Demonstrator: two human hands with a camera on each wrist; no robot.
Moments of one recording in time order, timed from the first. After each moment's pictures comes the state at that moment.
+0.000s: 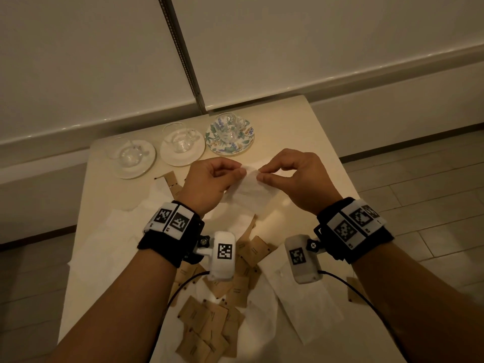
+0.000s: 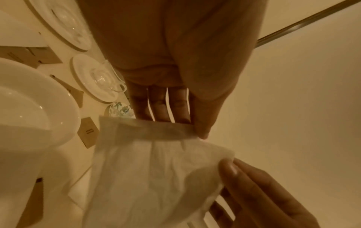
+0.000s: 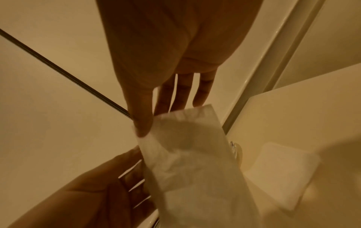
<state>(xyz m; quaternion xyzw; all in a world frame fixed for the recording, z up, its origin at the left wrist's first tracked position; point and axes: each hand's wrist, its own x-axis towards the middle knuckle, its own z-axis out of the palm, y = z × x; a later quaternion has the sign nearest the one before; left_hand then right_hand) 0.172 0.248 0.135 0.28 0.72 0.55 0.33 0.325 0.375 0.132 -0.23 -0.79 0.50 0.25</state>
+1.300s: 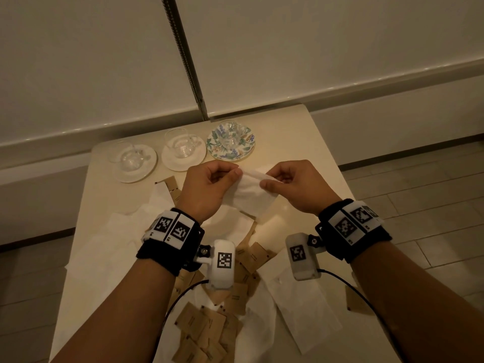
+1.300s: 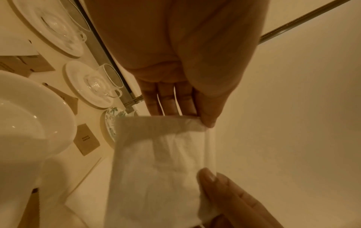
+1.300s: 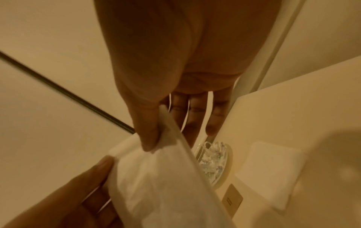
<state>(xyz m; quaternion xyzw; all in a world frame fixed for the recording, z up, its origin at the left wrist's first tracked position) 0.165 0.244 0.130 0.33 0.71 0.56 0.26 0.318 0.384 0.126 -0.29 -0.77 0.55 0.14</state>
